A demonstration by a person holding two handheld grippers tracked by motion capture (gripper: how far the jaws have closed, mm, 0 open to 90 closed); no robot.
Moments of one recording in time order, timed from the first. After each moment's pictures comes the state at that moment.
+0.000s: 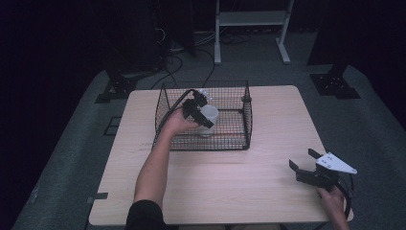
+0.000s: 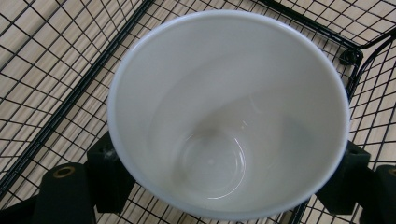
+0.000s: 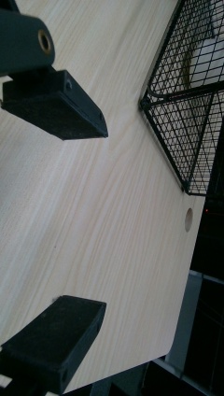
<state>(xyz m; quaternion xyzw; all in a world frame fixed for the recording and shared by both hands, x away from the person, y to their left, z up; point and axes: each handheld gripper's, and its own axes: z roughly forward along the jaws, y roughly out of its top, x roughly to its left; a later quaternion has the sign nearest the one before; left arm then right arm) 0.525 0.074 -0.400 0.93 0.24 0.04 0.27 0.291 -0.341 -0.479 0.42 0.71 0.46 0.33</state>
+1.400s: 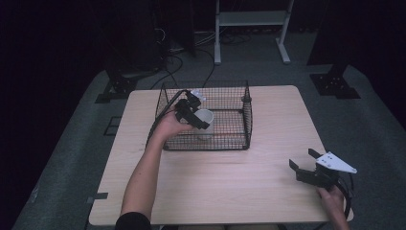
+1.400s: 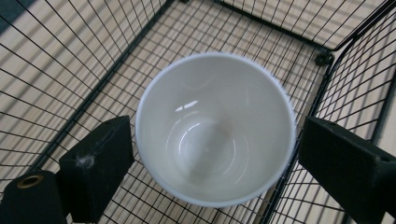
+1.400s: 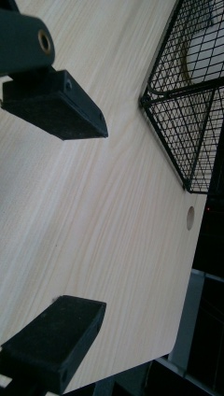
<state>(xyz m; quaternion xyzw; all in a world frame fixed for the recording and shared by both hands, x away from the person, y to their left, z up) 0.495 0.094 -0.376 0.92 0.23 0.08 0.31 0.292 -0.342 -0.479 0.43 0.71 0.46 0.33</state>
